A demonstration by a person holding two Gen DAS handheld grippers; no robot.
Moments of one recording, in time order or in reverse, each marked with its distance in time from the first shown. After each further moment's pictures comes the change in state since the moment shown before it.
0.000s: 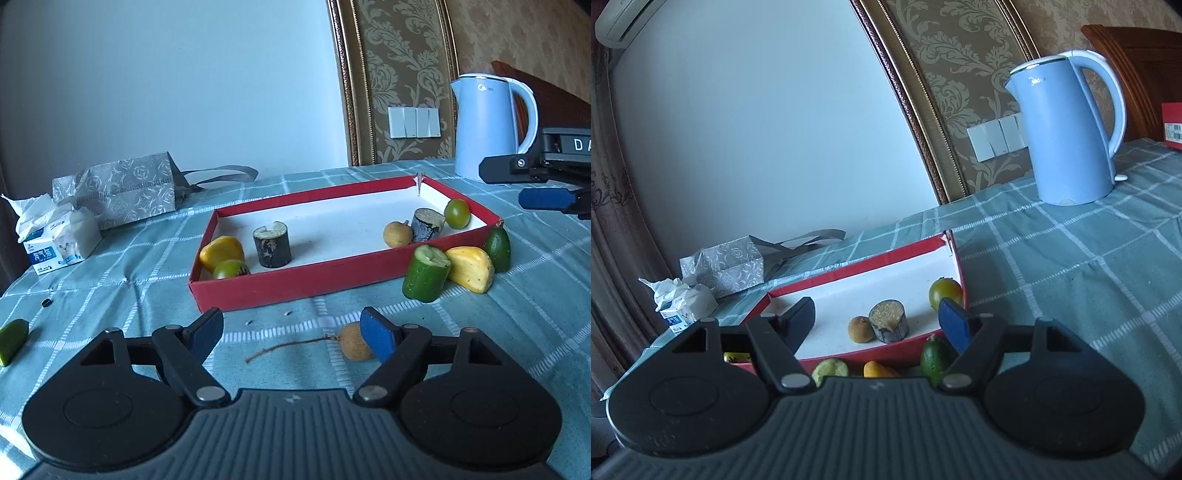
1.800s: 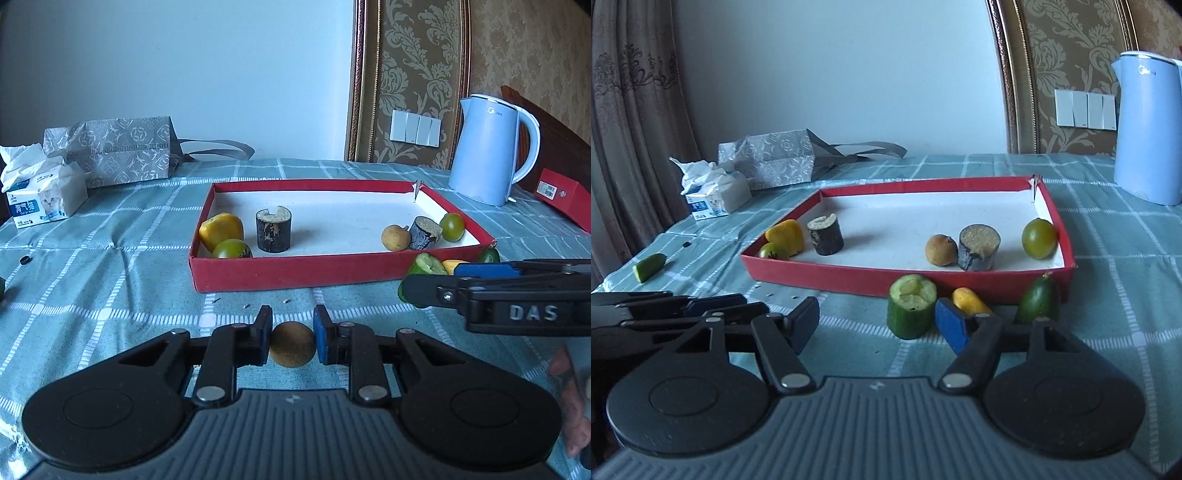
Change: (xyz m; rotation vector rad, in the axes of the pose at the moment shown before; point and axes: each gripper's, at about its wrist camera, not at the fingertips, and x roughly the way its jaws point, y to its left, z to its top) left arm 0.004 0.030 0.002 -0.150 0.057 -0.102; right arm 0.037 0.066 -0.037 -0.259 0.253 0.061
